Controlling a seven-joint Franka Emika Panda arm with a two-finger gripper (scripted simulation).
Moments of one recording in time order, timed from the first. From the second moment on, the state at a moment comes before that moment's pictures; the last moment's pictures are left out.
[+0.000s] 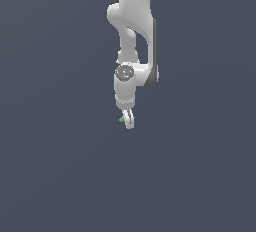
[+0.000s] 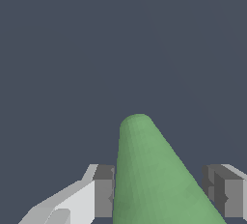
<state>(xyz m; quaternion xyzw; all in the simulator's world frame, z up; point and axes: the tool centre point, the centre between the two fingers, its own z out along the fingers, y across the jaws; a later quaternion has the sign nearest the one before) -0.075 -0.011 0.029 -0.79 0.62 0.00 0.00</state>
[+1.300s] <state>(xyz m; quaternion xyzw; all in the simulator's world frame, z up) -0.002 -0.007 0.131 -0.78 0.62 0.00 0.00</state>
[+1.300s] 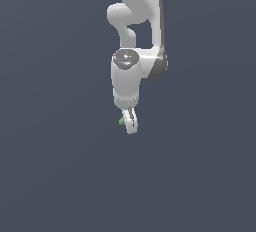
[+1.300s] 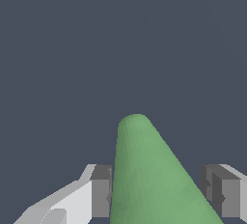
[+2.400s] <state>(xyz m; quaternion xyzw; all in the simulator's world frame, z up) 0.097 0.002 0.264 -0.79 0.62 0.00 0.00</state>
